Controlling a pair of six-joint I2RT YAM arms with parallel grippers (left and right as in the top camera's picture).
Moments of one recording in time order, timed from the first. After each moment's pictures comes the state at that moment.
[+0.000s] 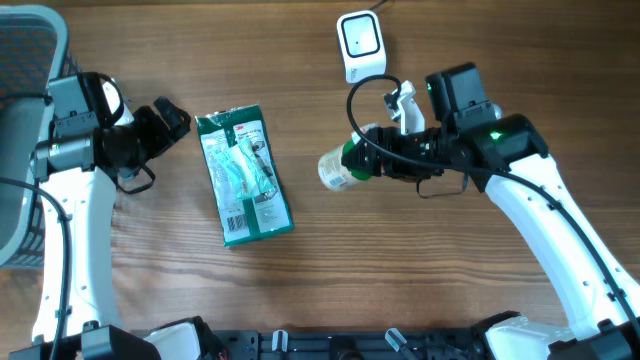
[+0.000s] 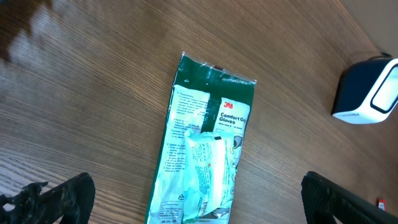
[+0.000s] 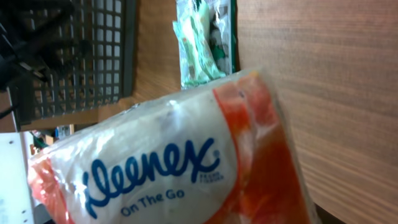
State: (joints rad) left arm 0.25 1.41 1.22 -0.86 0.26 -0.41; right arm 0.36 1.45 1.28 -0.88 -0.70 0.44
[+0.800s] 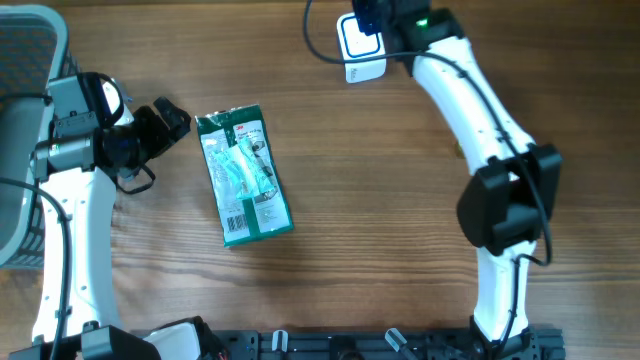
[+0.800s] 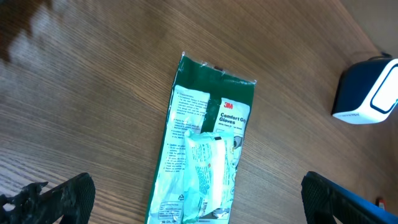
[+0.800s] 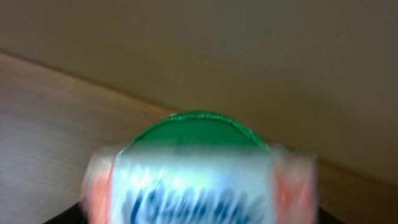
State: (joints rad) left arm 0.25 1.41 1.22 -0.86 0.26 -0.41; right arm 0.37 2.21 2.07 -0.43 0.27 -0.18
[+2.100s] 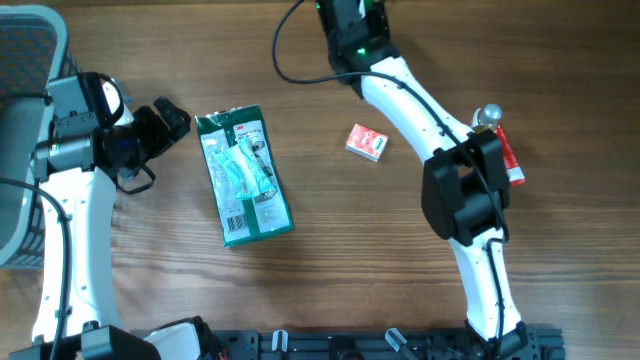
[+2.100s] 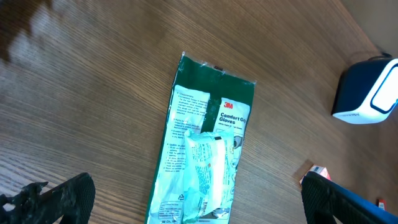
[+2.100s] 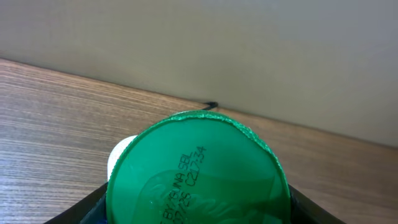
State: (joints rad) left arm 0.25 1.41 1.22 -0.86 0.26 -0.41; right arm 0.50 2.36 2.07 -0.36 0.61 -0.05
